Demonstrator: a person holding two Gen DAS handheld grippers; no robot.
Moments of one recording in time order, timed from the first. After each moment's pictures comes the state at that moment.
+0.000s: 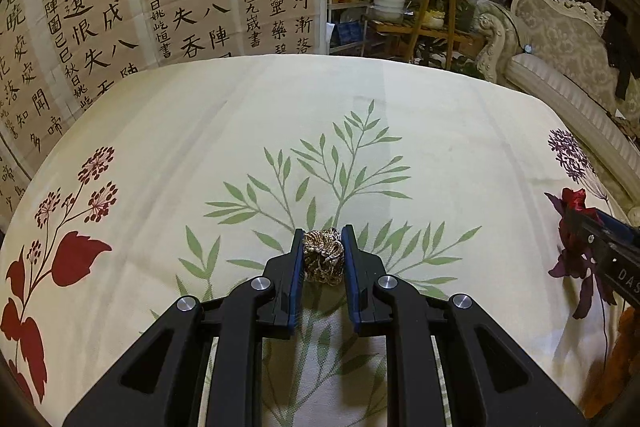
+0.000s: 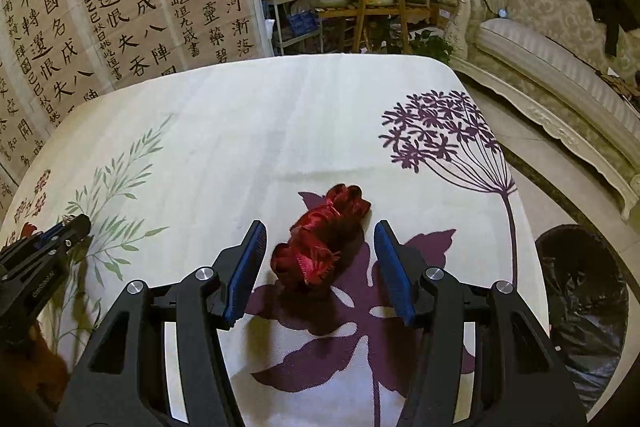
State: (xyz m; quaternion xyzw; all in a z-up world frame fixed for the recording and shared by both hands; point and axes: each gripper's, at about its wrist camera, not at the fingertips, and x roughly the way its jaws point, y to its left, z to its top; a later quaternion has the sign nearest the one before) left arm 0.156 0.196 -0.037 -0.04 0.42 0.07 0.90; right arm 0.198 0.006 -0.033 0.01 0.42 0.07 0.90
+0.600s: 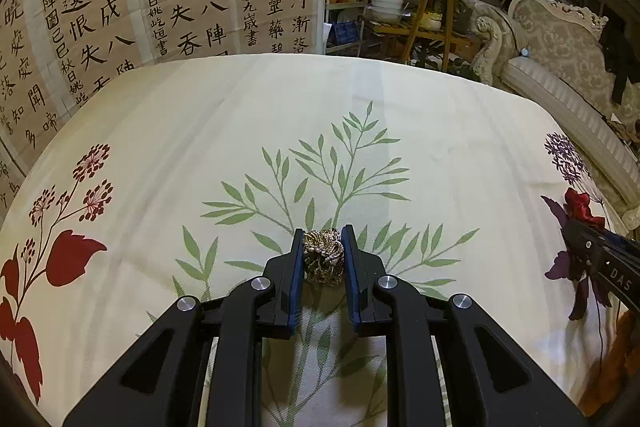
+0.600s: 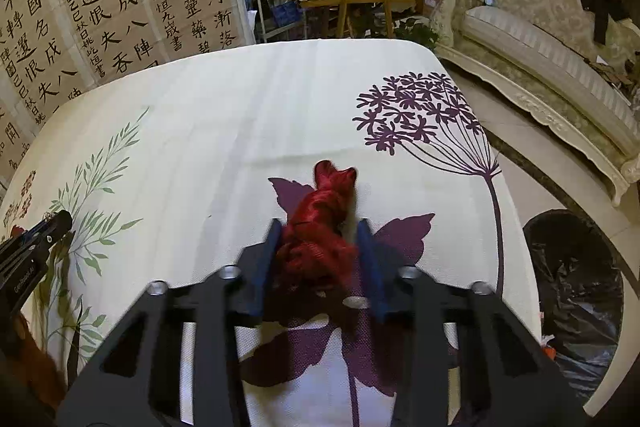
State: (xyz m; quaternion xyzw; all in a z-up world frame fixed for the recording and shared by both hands) left arm 0.158 0.202 -0.037 -0.05 0.42 0.06 0.90; right arm 0.199 -0.003 -0.038 0.01 0.44 0.06 0.90
